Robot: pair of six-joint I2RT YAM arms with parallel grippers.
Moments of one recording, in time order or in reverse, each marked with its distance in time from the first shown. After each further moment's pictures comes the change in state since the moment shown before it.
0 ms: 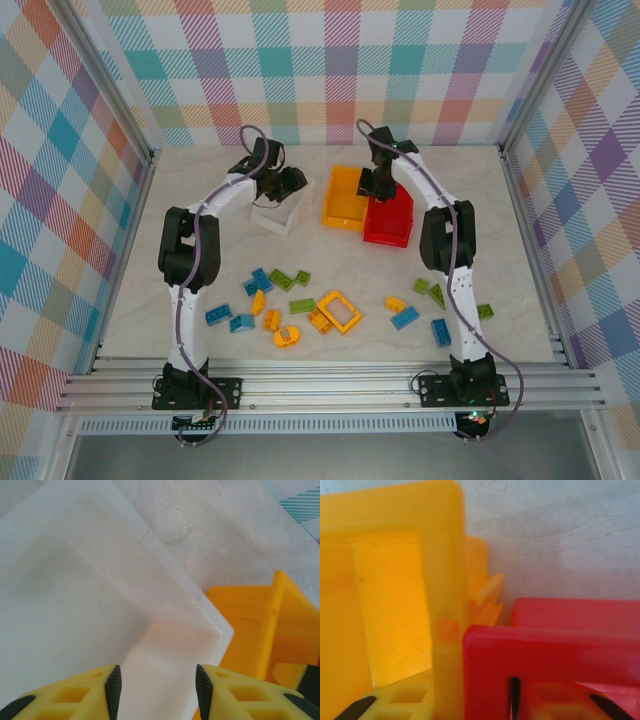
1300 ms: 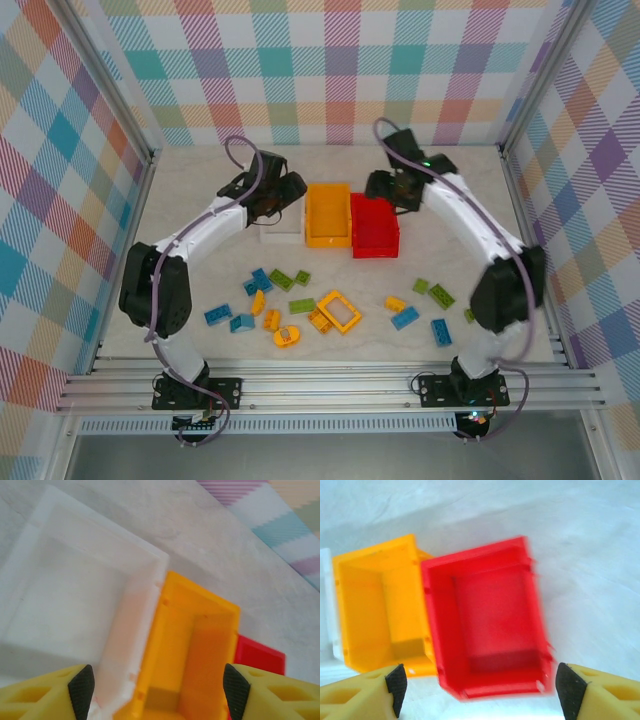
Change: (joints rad) left arm -0.165 -0.449 -0.365 0.039 -0.288 -0.158; right arm 0.058 -0.811 -0.709 0.123 0.217 0.118
